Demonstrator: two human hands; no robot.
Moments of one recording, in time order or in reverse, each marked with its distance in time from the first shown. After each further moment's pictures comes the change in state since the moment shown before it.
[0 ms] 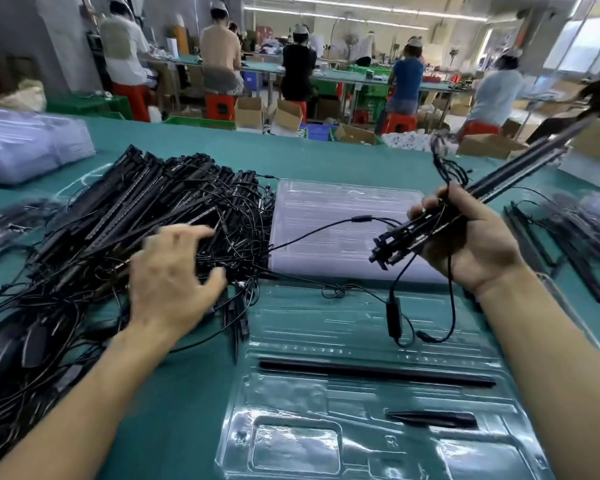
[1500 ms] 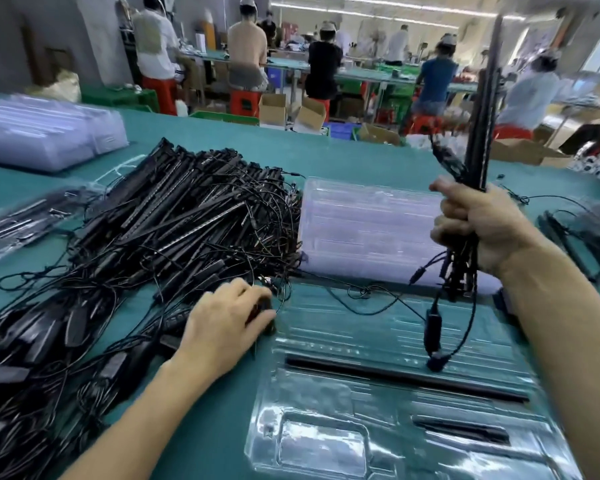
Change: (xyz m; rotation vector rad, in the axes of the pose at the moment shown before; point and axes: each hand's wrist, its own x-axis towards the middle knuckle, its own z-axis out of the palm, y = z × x) left_hand -0.054 0.004 0.024 -0.057 -0.331 0.111; right_hand 0.030 0.002 0.025 -0.461 0.063 -0.019
